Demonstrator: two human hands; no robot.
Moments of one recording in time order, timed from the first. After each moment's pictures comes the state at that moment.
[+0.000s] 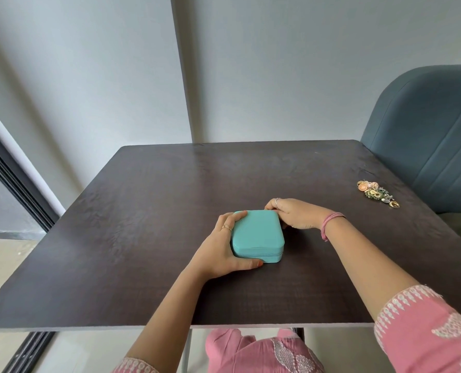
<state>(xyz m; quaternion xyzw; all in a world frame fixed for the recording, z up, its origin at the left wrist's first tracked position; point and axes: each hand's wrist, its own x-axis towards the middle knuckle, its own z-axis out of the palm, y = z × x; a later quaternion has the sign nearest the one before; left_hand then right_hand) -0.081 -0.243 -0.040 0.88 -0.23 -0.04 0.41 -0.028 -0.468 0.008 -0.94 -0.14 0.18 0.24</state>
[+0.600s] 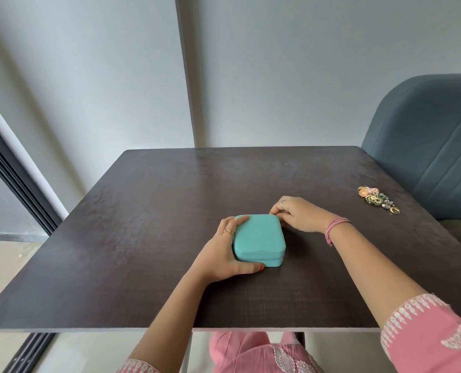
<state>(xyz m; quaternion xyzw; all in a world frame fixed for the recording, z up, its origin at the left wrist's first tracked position) -0.083 -0.243 -0.039 0.89 -0.22 -0.04 0.40 -0.029 -0.474 0.012 -0.96 -0.17 0.08 0.20</state>
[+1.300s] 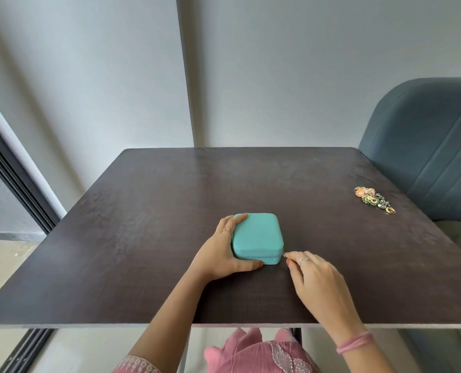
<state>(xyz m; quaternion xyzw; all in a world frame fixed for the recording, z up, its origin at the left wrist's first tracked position) -0.088 -0.244 -0.038 0.89 -0.21 -0.04 0.40 -0.175 -0.449 -0.040 -0.96 -0.05 -0.23 0.15</state>
